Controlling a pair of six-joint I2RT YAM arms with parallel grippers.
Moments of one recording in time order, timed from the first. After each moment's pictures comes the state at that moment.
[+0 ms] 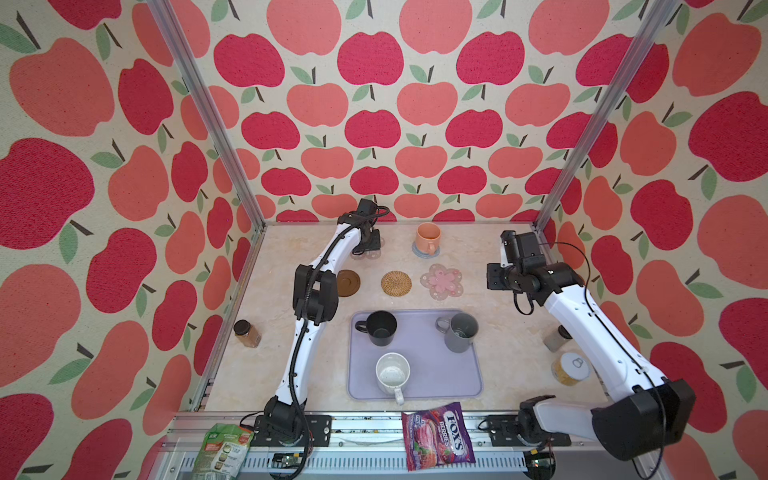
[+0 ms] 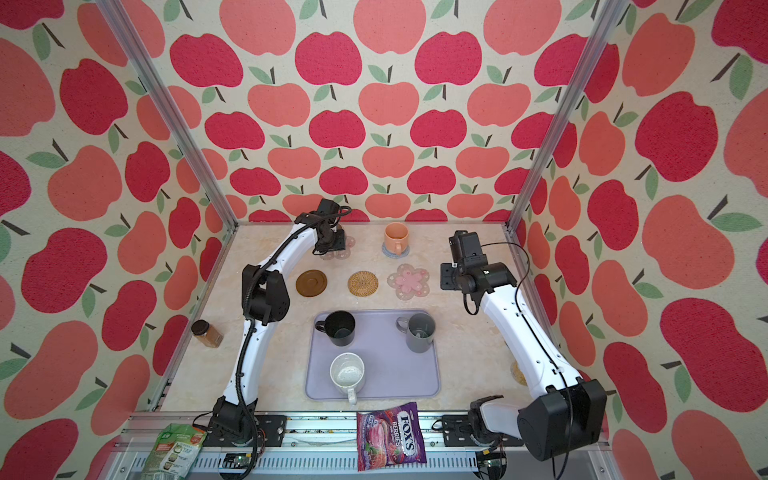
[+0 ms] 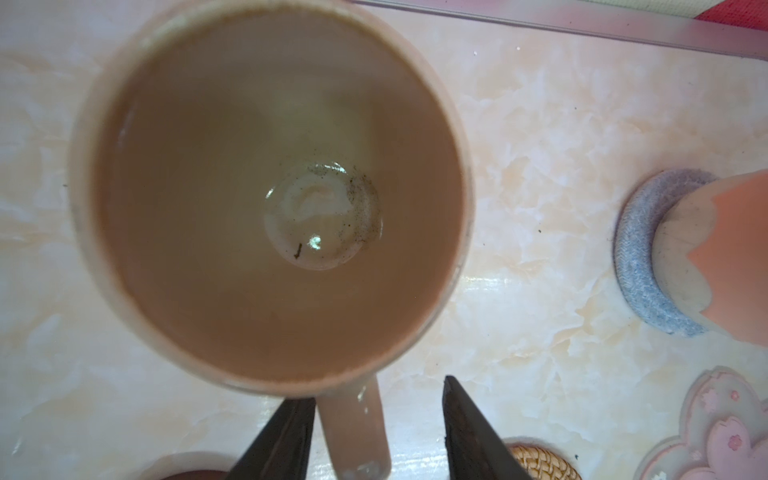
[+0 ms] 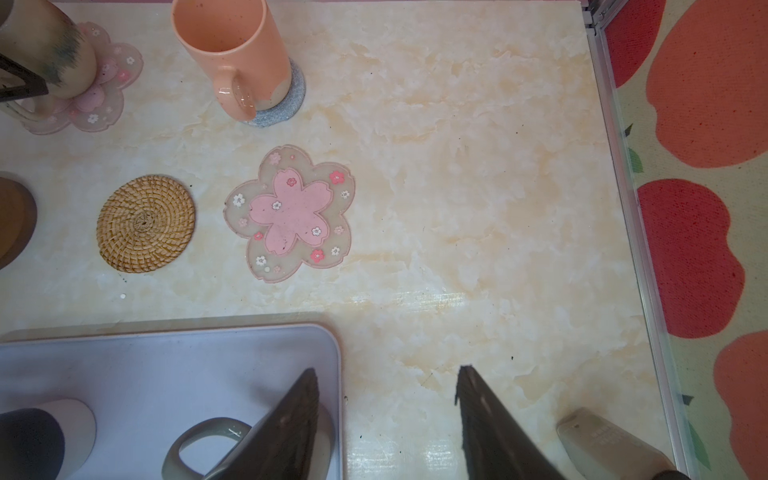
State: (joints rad) left arm -0.34 2.53 2.43 -0.98 -0.02 -0.35; right arm 0.36 1.28 1.24 -0.86 0.19 0.20
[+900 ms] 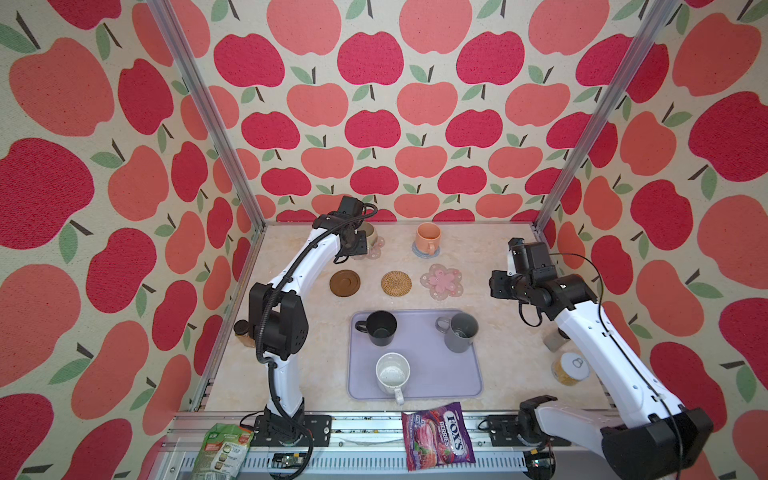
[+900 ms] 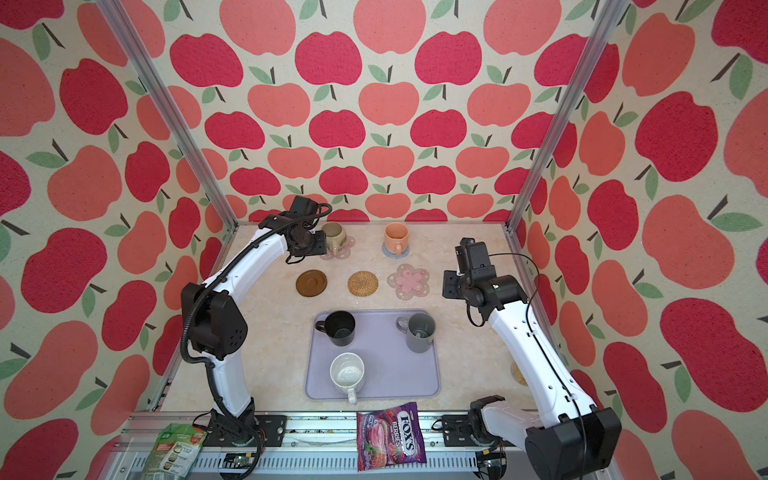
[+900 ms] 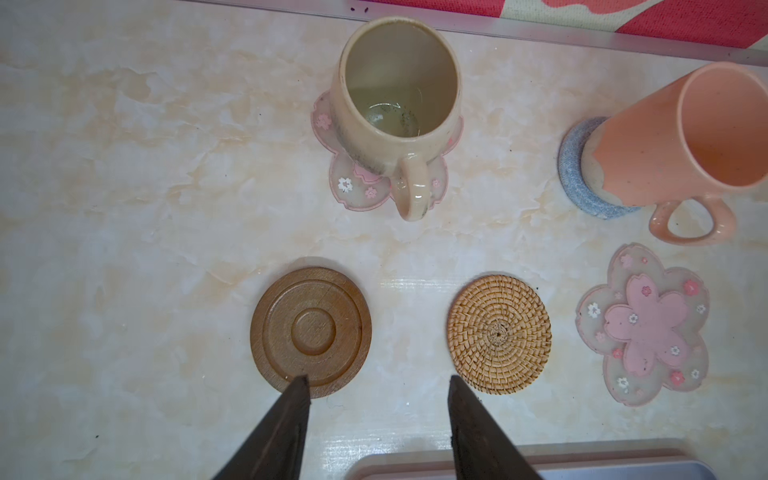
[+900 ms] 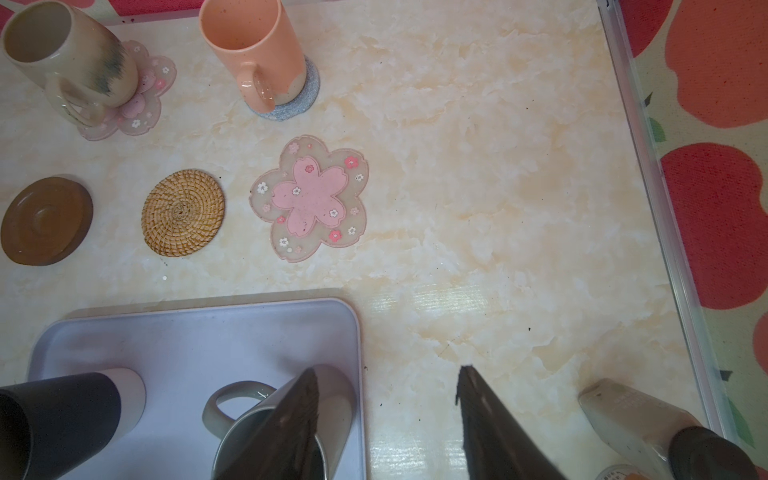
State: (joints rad) left arm -0.36 1.90 1.81 -0.93 -0.10 -0.35; right arm 0.36 1.15 1.17 -0.90 0.13 0.27
